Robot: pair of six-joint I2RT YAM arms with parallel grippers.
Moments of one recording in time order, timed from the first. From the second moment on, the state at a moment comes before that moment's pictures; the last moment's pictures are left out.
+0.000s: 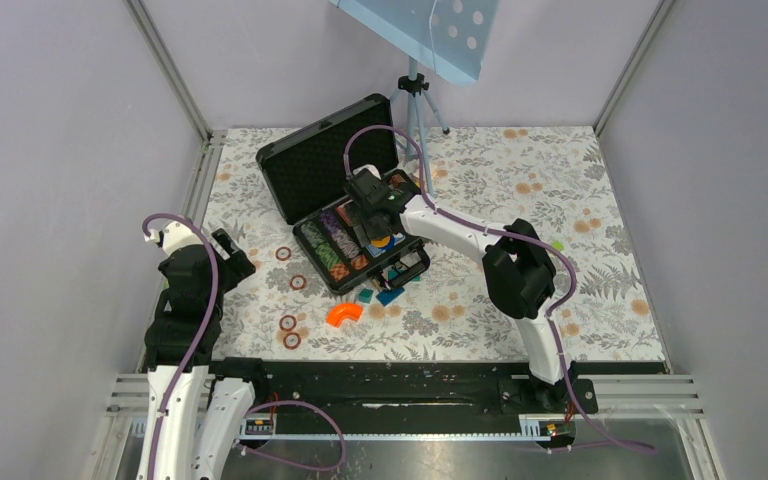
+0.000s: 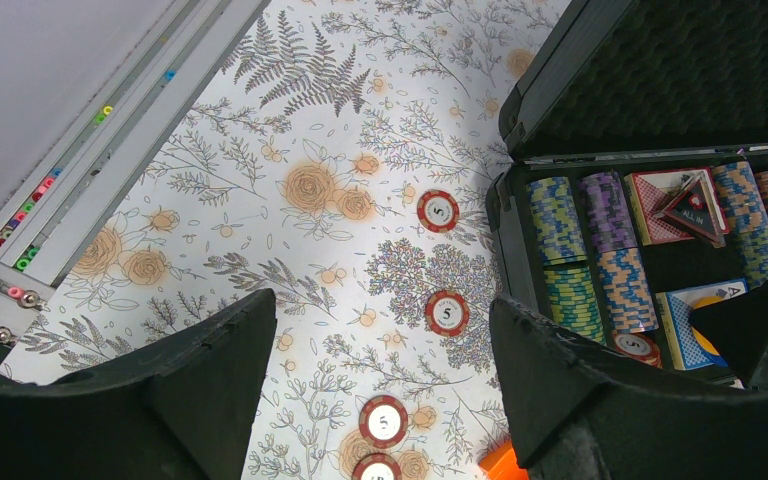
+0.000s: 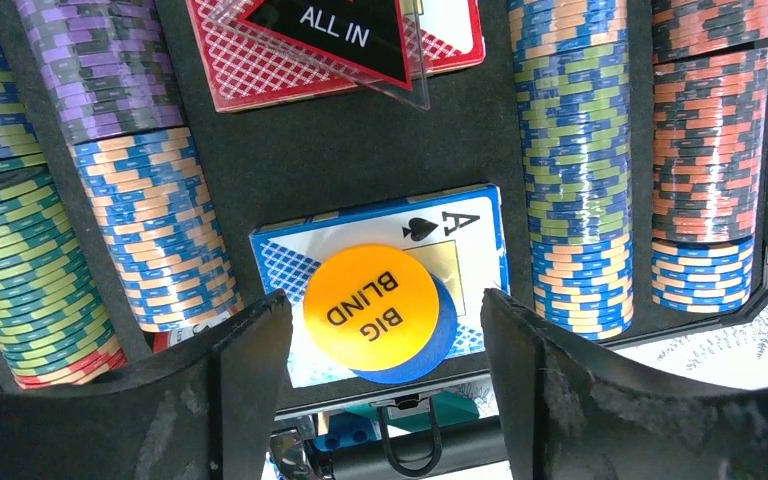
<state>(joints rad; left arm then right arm) -0.04 0.52 0.81 -0.79 -0.32 -0.45 0.85 2.12 1.79 -0.70 0.29 0.29</state>
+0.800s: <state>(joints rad) -0.04 0.53 0.81 -0.79 -0.32 -0.45 1.21 2.06 1.78 -0.69 0.25 0.48</state>
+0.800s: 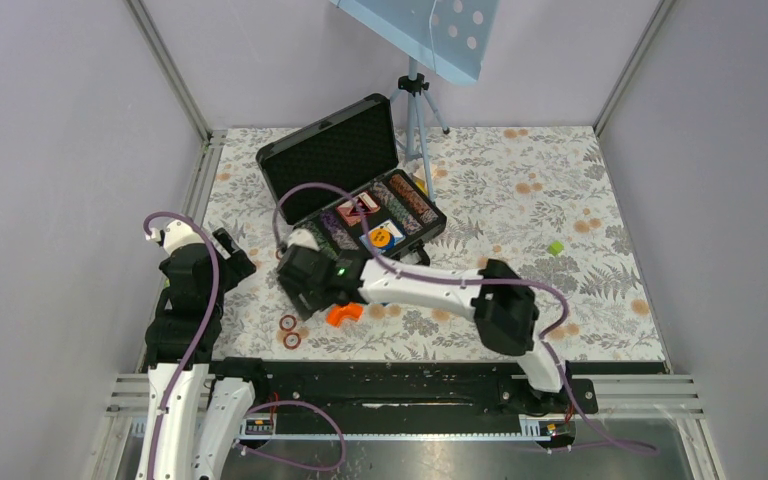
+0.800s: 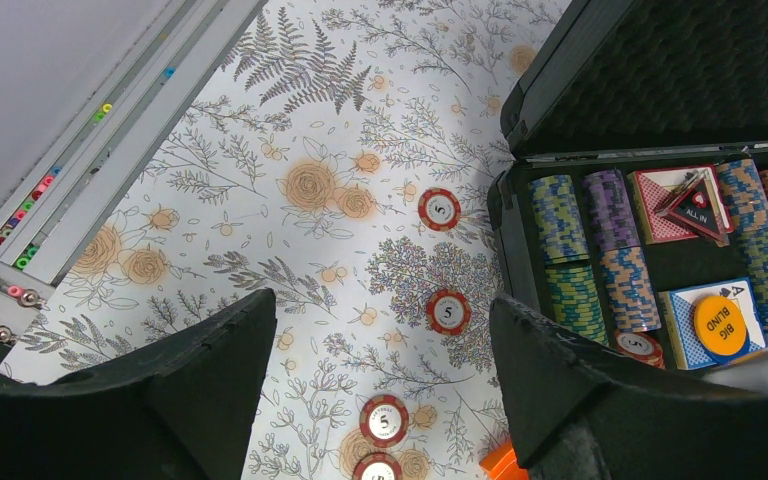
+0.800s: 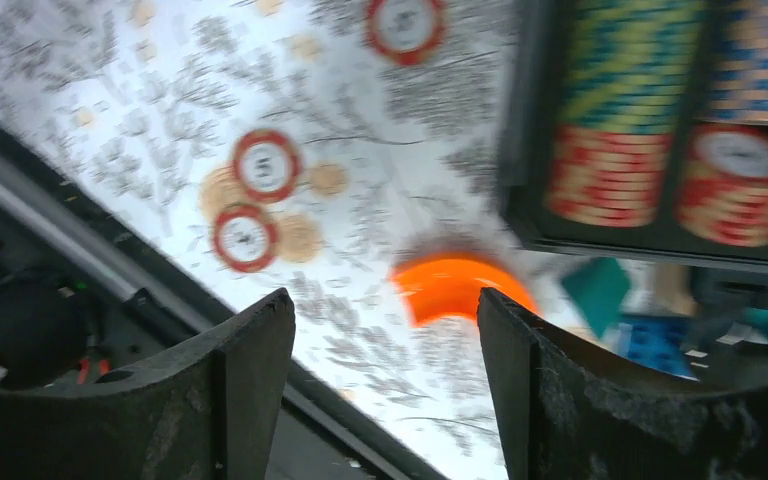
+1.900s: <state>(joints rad) -0.04 0.44 0.81 -0.80 -0.40 -0.45 1.36 2.51 2.22 -0.81 0.30 0.73</state>
